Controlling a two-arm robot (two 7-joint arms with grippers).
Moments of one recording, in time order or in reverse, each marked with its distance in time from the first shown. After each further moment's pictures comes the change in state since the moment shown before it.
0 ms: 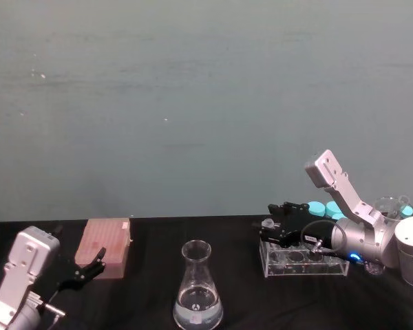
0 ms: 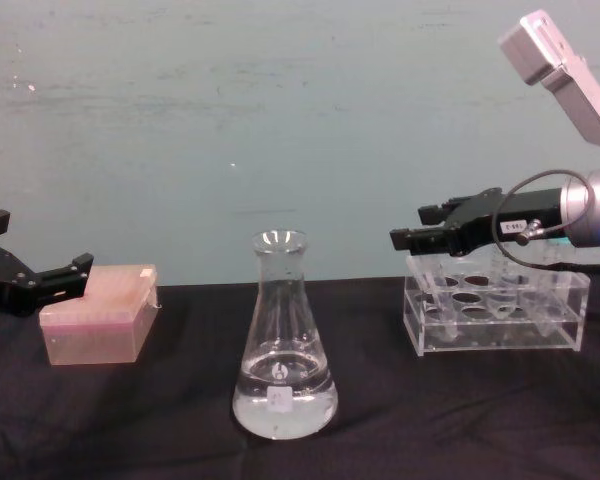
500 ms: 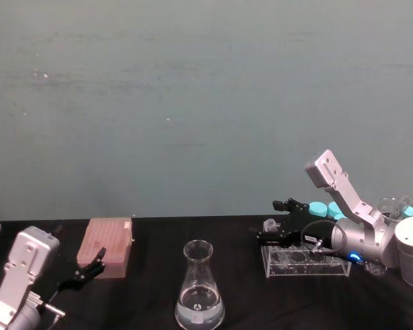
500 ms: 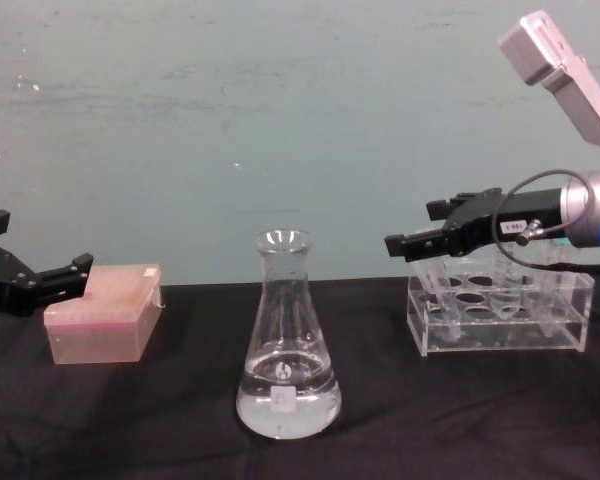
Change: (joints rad) left arm 0.000 0.000 0.000 0.000 0.000 0.000 0.000; right arm 0.000 0.000 0.000 0.000 0.000 0.001 -0.001
